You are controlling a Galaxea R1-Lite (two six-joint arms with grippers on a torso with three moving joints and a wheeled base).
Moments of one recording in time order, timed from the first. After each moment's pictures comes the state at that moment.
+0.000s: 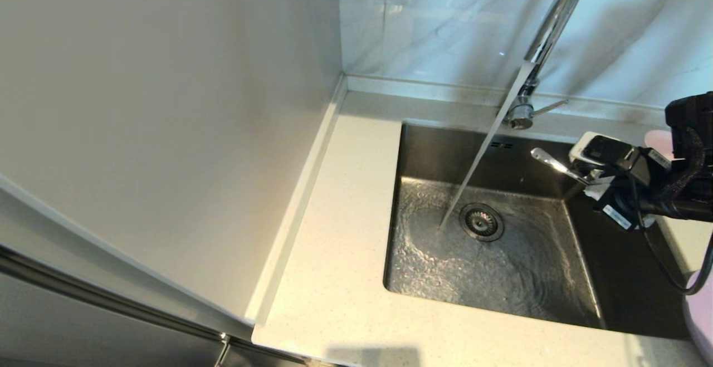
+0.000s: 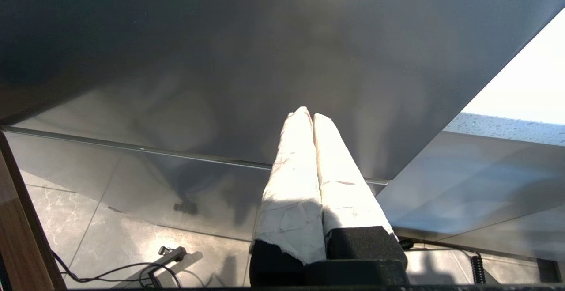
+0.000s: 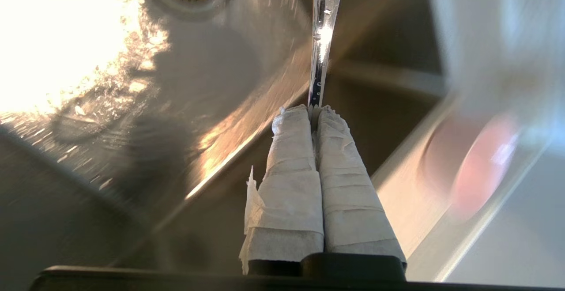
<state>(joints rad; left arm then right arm) 0.00 0.00 0.00 0.00 0.00 0.00 0.03 1.58 -1.04 0.01 -0.16 -0.83</state>
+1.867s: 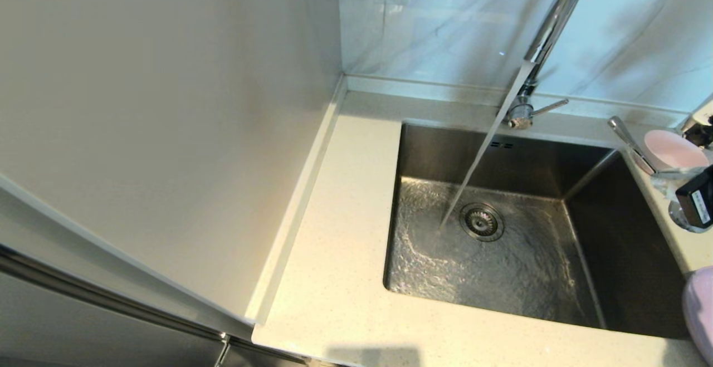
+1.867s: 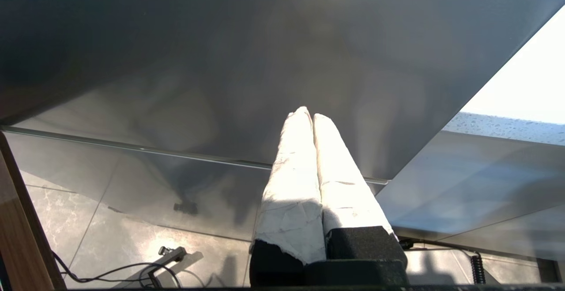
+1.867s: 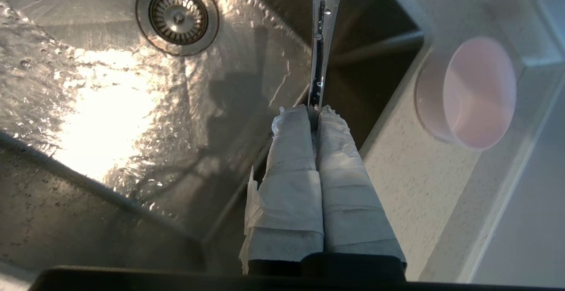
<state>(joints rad) 0.00 0.00 0.00 0.00 0.00 0.00 -0.25 1.39 -0.96 -0.01 0.17 -0.65</state>
